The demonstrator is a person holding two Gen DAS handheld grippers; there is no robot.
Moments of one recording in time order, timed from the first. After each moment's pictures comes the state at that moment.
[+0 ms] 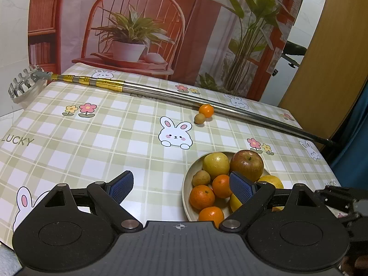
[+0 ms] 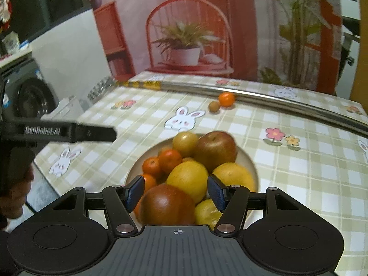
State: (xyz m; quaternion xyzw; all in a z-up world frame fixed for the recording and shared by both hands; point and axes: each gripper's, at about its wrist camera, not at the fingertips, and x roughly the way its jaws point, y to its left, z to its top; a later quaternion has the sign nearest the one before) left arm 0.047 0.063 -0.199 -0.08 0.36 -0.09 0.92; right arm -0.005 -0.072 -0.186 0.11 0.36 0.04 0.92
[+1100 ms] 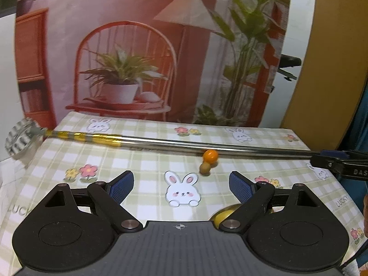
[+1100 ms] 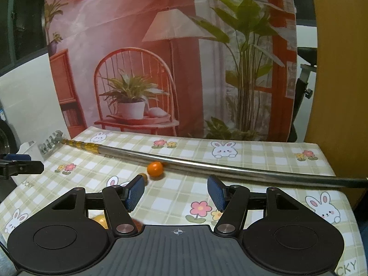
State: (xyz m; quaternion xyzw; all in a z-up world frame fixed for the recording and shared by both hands) left arm 0.105 0.058 -0.154 -0.02 0.30 -0.11 0.95; right arm 0.043 -0.181 -0.147 0.10 0.28 -0.06 0.95
